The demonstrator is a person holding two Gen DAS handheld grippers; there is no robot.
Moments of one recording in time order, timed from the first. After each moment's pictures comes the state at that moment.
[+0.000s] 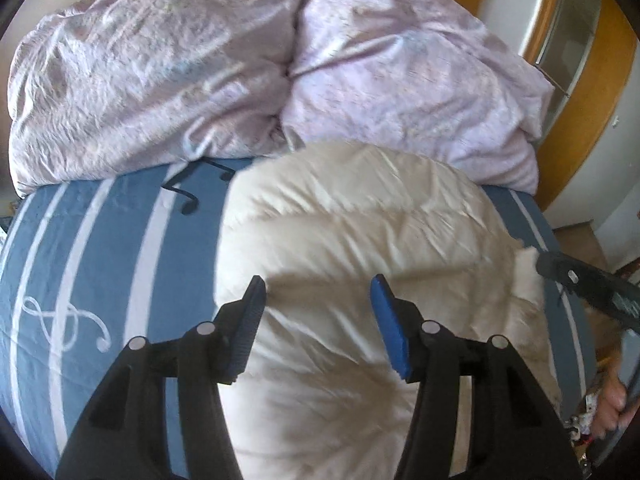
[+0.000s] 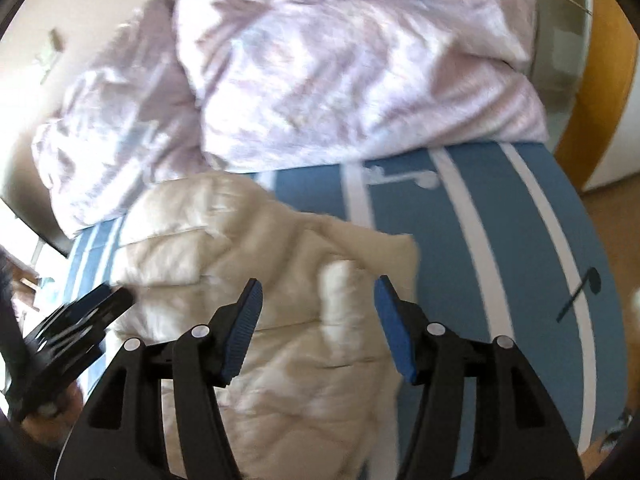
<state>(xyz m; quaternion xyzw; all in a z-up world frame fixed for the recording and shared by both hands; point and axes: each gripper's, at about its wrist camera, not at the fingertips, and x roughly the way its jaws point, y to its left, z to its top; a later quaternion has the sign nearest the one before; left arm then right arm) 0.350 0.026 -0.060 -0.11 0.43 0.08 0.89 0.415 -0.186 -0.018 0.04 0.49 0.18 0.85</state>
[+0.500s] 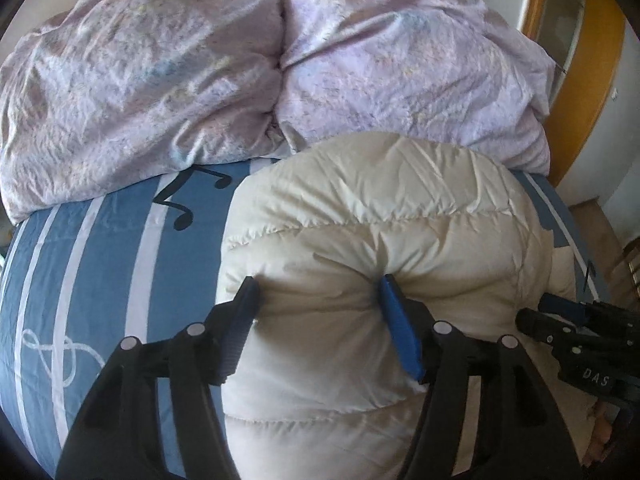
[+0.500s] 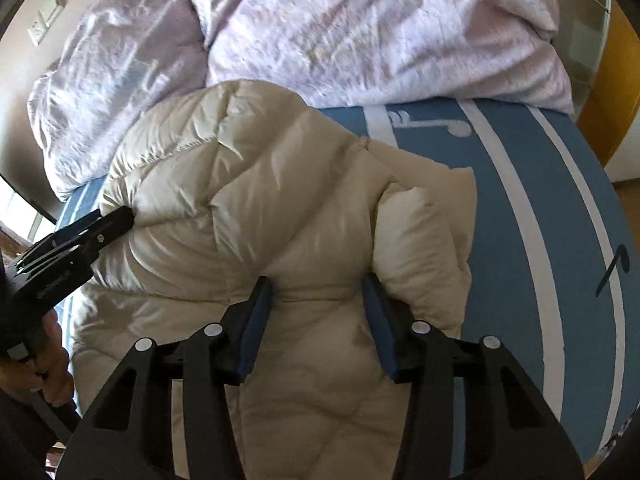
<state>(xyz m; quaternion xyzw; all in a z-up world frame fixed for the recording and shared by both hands) 0.372 0.027 -0.091 -0.06 0.43 0.06 0.90 0.411 -0.173 -0.080 0.01 0.53 0.16 0.83</state>
